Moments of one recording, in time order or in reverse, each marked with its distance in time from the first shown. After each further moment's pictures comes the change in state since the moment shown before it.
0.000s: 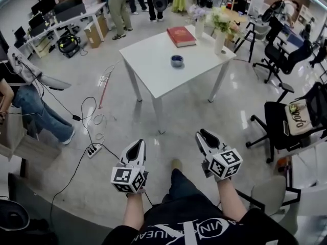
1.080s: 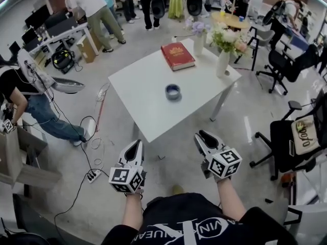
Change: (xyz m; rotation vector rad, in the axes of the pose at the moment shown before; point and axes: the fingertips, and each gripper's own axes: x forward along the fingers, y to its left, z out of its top) left arm 0.230 0.067 0.067 0.022 -0.001 -0.014; right arm 0.165 -0.158 0.080 0.065 -0.023 0.012
